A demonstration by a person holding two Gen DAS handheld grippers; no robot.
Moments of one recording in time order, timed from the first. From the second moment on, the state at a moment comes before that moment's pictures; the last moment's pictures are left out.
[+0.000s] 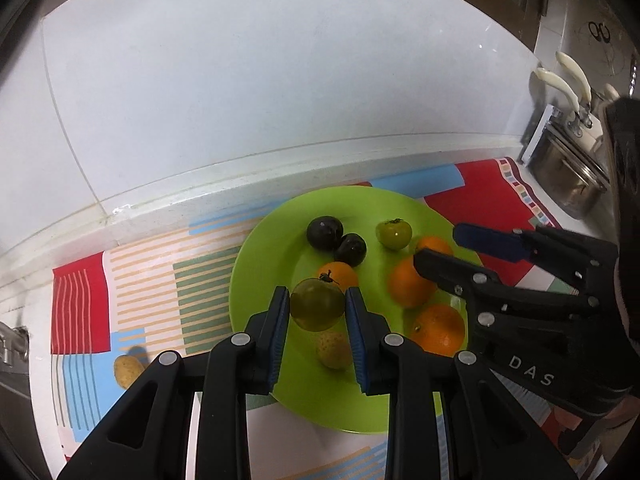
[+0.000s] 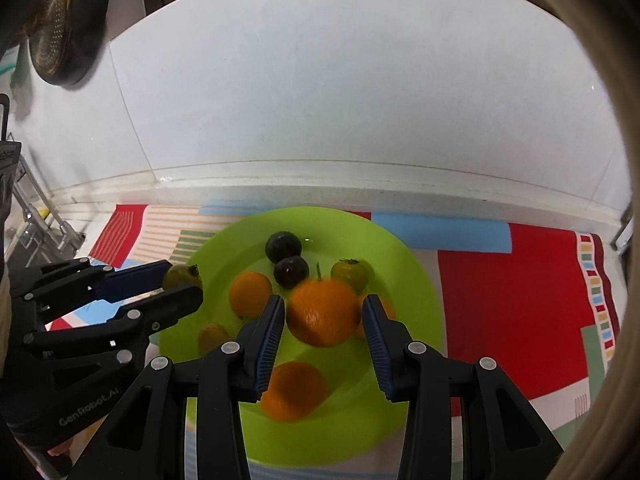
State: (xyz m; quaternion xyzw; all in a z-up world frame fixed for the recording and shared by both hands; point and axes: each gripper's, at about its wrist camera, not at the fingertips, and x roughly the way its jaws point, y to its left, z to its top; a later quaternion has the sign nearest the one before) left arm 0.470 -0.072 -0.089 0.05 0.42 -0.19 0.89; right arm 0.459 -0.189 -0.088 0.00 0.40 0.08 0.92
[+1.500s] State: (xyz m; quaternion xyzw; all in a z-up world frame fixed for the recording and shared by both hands) left arm 0.347 0.069 -0.031 0.03 0.33 -0.07 0.94; right arm 0.354 -0.081 -0.034 -0.02 0.33 0.13 0.93
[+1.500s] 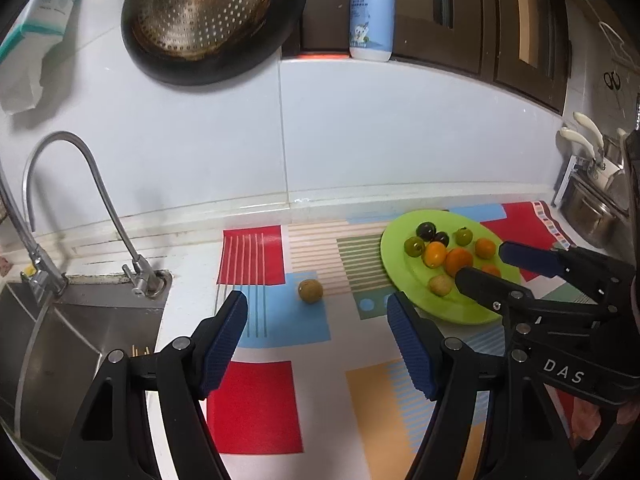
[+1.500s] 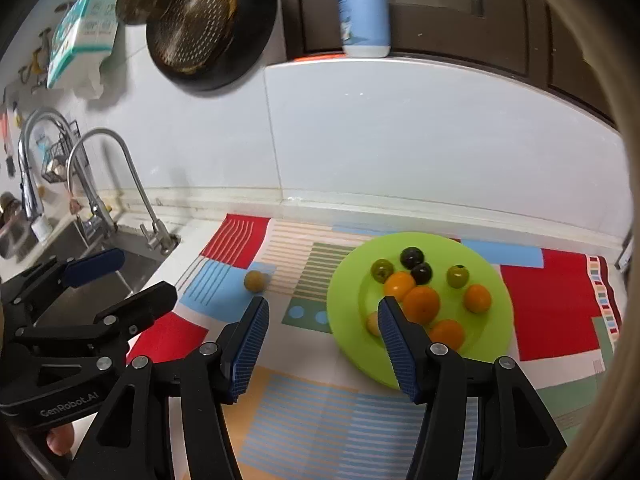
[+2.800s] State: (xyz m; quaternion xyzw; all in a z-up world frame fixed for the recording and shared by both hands) left arm 0.475 0.050 -0.129 0.04 0.43 -0.09 0.90; right arm 0.446 -0.065 -0.101 -0.02 0.41 0.06 0.91
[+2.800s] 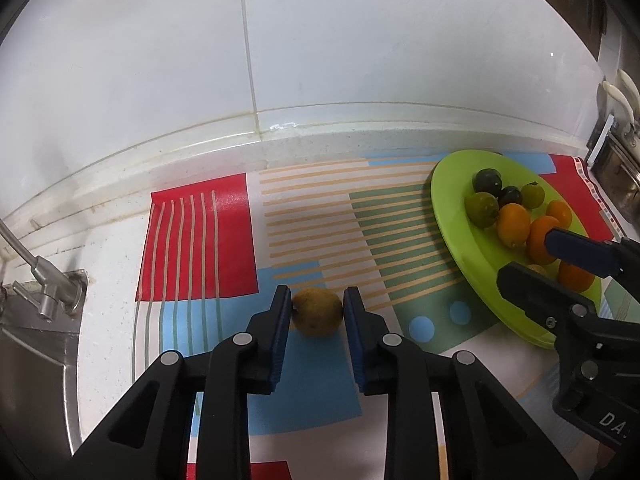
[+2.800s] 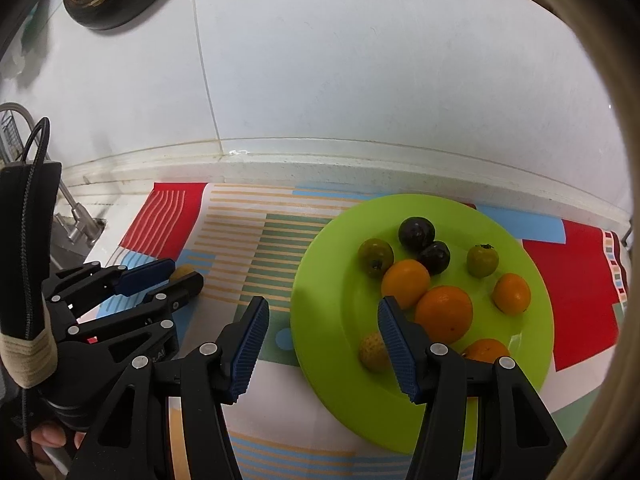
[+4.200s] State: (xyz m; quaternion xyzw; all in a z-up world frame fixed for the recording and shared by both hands) left arm 0.371 -0.057 -0.037 0.05 0.36 -0.19 0.91; right arm 0.337 -0.186 -0.045 0.04 0.37 -0.01 0.93
